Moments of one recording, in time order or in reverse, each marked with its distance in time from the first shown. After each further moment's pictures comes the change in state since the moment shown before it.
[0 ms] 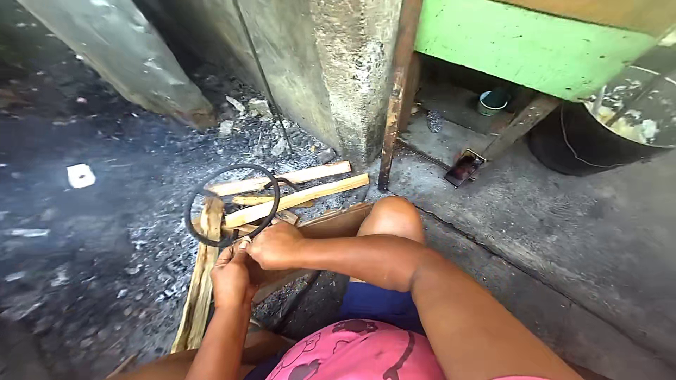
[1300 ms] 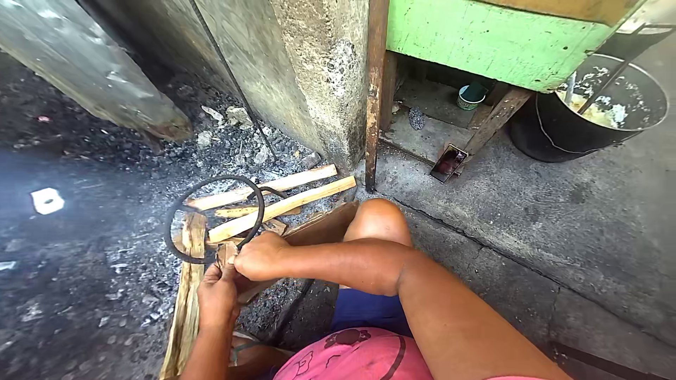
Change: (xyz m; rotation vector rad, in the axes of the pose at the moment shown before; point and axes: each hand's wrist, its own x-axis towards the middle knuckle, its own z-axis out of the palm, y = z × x) left_hand 0.020 -0.028 -0.013 0.124 -0.090 0.067; right_hand -0.006 -0.001 -0.009 -0.048 -0.040 0.009
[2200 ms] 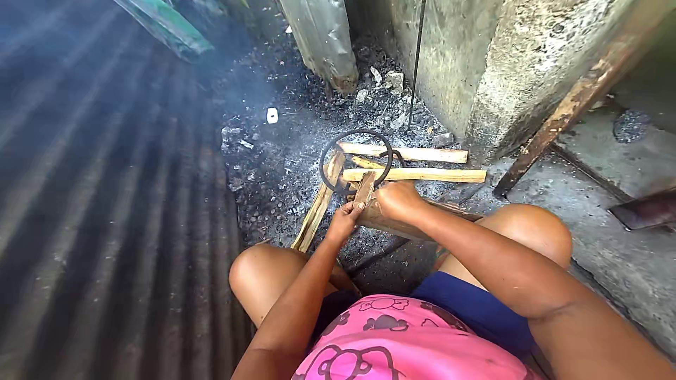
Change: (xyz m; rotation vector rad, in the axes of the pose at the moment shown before) left_hand 0.000 -0.015 -0.033 0.069 -0.173 -0.121; right_hand 0.010 0.006 -0.010 -0.060 -0.052 0.094
